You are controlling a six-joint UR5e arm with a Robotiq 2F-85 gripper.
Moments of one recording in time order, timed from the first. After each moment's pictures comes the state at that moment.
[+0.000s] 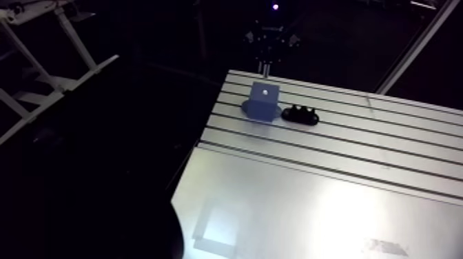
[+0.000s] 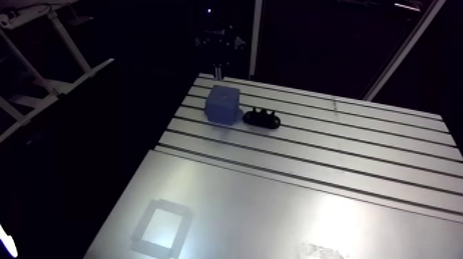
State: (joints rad) arm 0.23 -1.13 1.56 -1.93 -1.59 -1.38
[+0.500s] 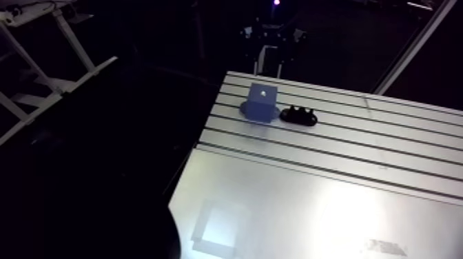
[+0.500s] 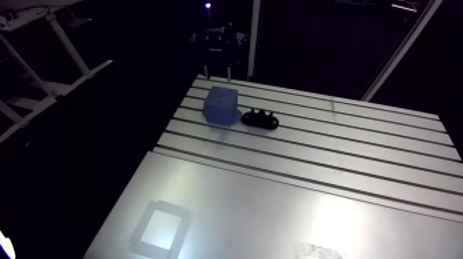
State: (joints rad) arm 0.22 -1.14 1.53 -1.83 -1.58 -1.38
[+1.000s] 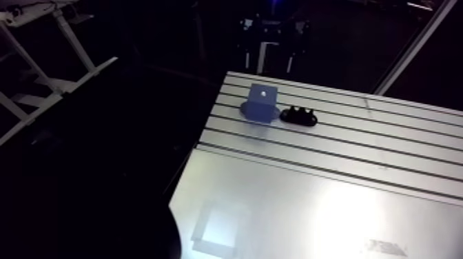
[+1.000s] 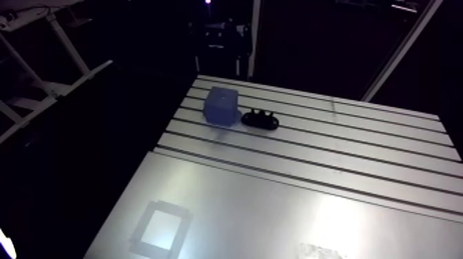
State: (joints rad) arm 0.22 -1.14 1.51 -1.82 -1.58 -1.38
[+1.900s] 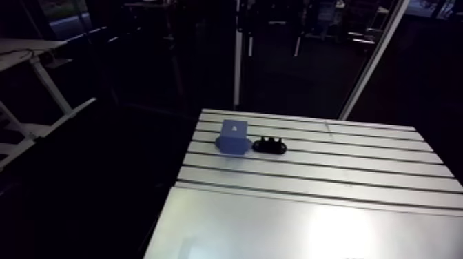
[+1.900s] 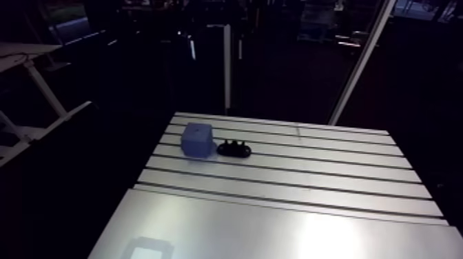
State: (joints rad) arm 0.09 -1.31 1.38 -1.57 -1.59 -1.60
